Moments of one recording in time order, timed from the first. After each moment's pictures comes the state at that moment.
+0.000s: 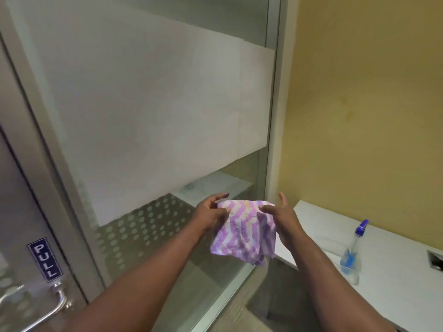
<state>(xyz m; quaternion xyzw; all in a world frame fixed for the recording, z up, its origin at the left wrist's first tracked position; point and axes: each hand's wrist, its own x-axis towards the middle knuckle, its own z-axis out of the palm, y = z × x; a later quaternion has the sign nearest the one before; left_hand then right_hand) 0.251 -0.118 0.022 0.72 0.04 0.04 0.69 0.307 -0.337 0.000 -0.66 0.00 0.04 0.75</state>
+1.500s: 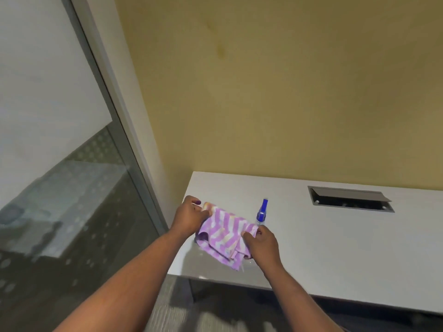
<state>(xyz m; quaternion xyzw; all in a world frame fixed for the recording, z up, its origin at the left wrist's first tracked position) 0.654 -0.435 -0.134 0.87 -0.03 -0.13 0.47 0.517 -0.615 -0.182 -0.76 0.33 -0.07 0.55</state>
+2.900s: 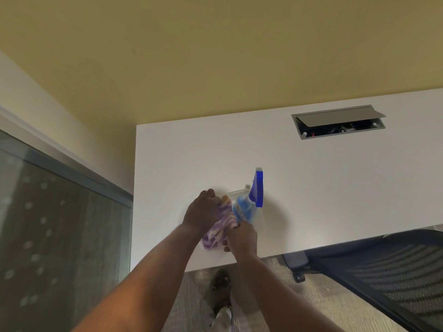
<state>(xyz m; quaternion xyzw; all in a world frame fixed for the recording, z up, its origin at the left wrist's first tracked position) 0.739 -0.550 -0.342 0.87 -0.43 -0.19 0.13 0.602 -0.610 -0.344 -0.62 0.57 0.02 0.53</state>
